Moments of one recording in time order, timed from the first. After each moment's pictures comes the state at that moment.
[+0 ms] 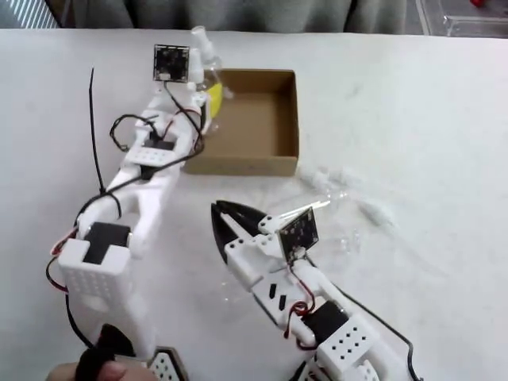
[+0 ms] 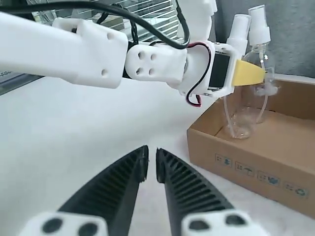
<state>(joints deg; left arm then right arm) 2.3 23.0 16.4 -5.0 4.5 -42.0 -74.4 96.4 -4.0 -8.0</state>
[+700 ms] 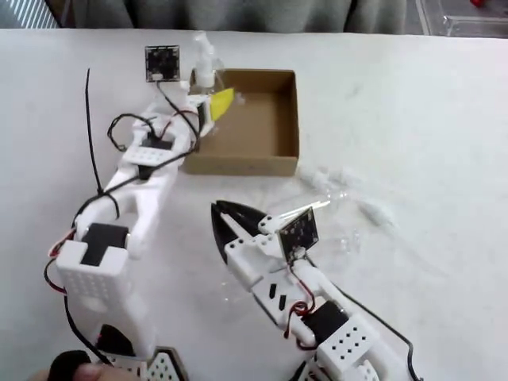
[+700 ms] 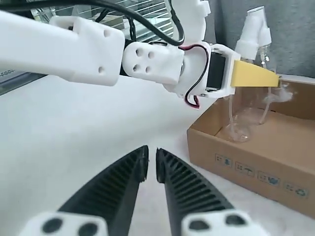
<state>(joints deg) 1.7 22.1 16.6 -0.8 10.3 -42.0 -74.4 96.4 -4.0 -8.0</state>
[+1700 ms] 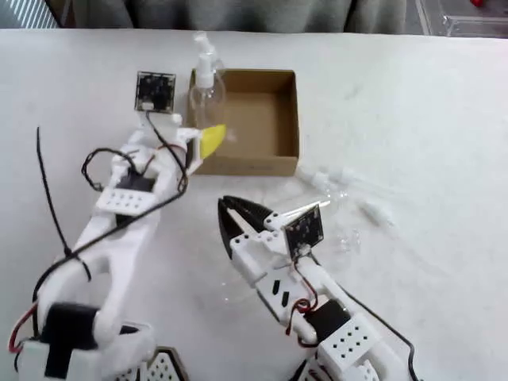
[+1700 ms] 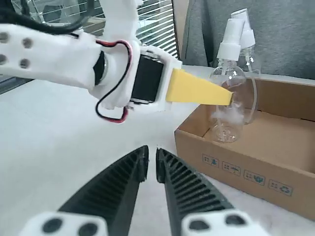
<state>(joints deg) 2.6 -13.6 46.9 9.4 3.3 -39.6 -74.4 96.4 -4.0 -8.0</state>
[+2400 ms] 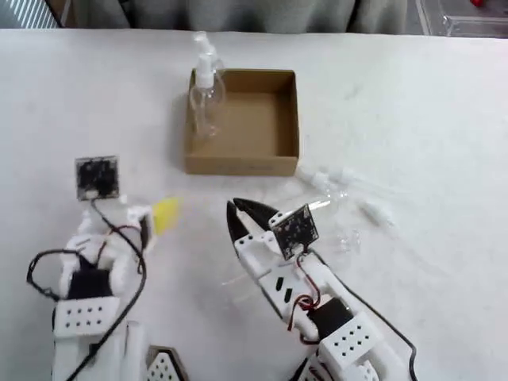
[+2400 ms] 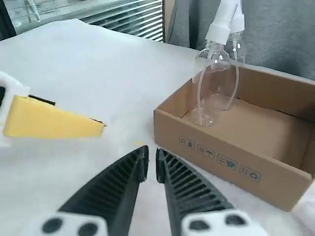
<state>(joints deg) -13.1 -69.5 83.3 37.2 3.3 -36.8 -74.4 96.4 1.0 0.5</state>
